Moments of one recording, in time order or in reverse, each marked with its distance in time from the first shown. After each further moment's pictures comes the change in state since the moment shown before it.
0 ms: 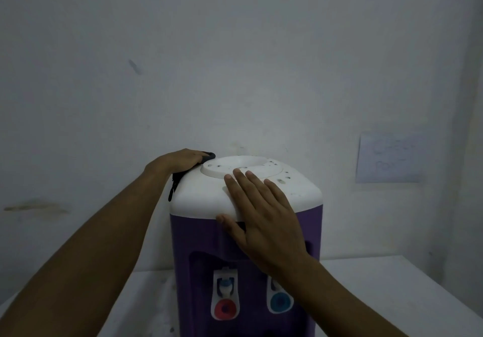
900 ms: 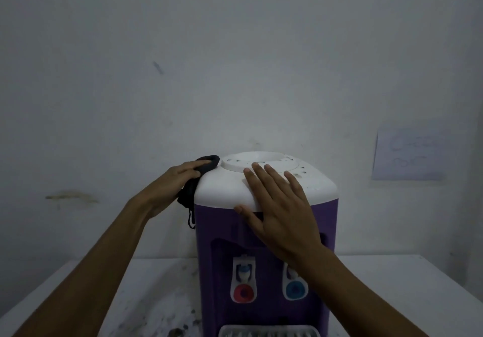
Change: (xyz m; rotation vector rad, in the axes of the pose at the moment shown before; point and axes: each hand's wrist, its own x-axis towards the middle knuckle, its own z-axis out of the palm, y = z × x) left_hand -0.107 -0.046 0.023 -0.673 0.103 0.153; right_hand -0.001 -0.003 -0.004 -0.019 -0.019 0.020
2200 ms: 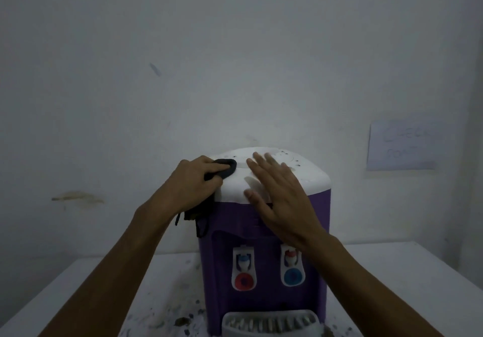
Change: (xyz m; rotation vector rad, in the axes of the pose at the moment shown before) left_hand -0.038 0.054 0.044 0.771 0.114 0.243; right_hand -0.003 0.008 -0.014 0.324 0.068 -0.022
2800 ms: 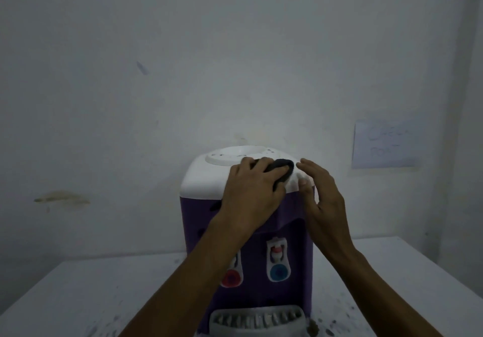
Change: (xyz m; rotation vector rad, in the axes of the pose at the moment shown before) left_hand 0.000 0.111 0.066 0.229 0.185 0.223; right_hand -0.043 0.047 -0.033 0.370 0.326 0.317
